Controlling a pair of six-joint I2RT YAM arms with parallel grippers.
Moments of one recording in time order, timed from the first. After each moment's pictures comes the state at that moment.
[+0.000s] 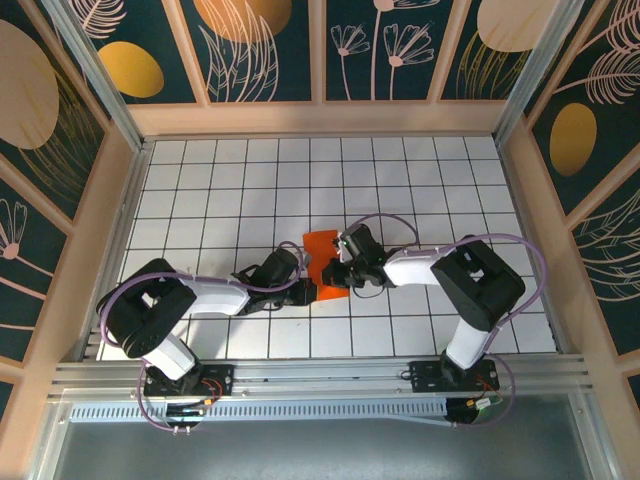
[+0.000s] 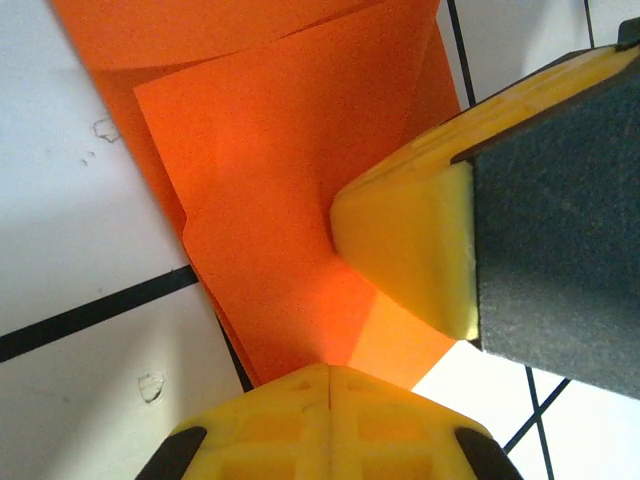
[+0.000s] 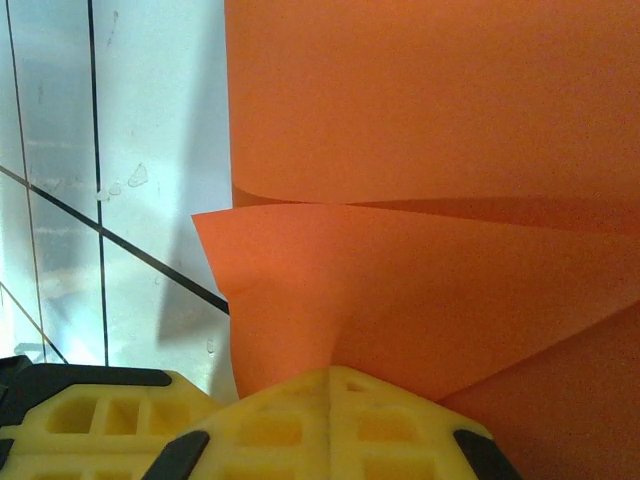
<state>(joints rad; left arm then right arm) -0.82 1.61 0.54 0.22 0.25 -0.74 0.73 1.73 0.74 0.07 -0.41 0.73</state>
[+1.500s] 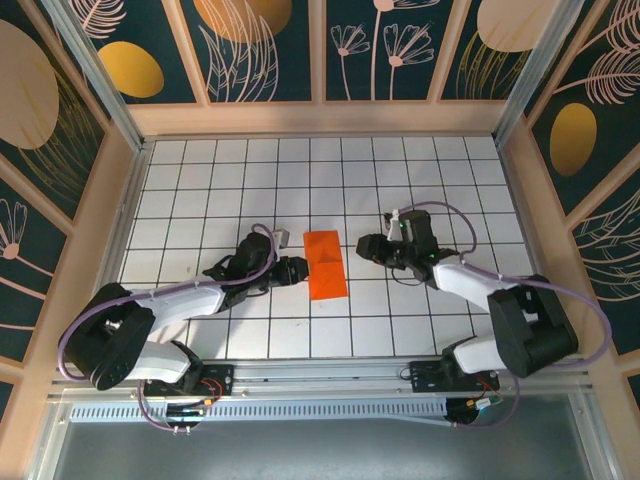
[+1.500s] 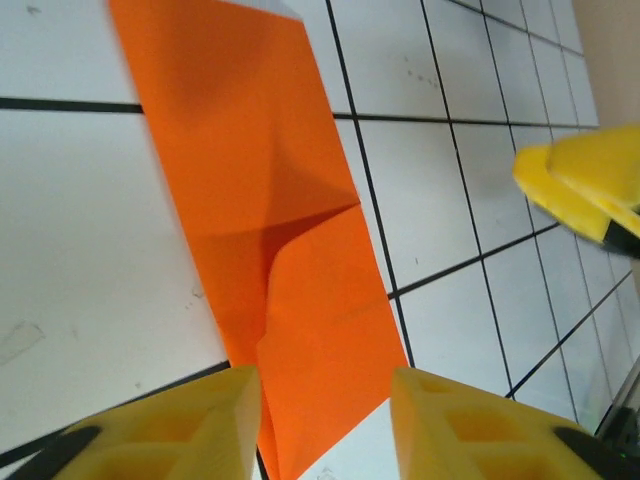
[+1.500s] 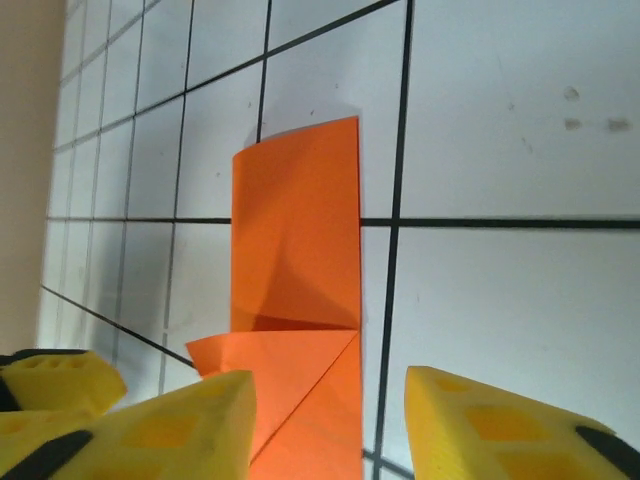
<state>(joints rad) -0.67 1.37 0.51 0.20 0.28 -0.78 0.42 1.35 0.56 0.08 -0.44 0.67</state>
